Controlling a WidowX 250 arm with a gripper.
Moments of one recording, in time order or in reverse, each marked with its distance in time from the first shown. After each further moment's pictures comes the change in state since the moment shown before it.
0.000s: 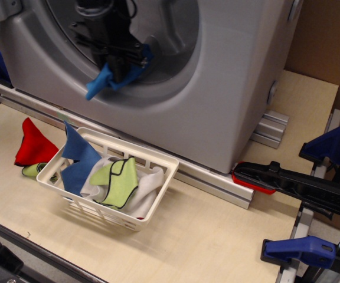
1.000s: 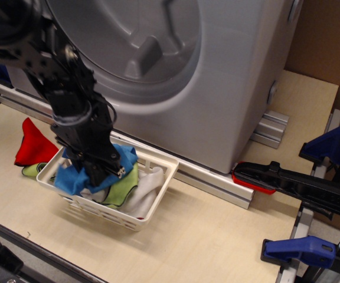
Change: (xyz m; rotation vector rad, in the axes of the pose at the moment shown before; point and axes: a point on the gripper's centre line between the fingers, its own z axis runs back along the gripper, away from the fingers) arm -0.110 -0.035 -0.057 -0.073 0.152 -0.090
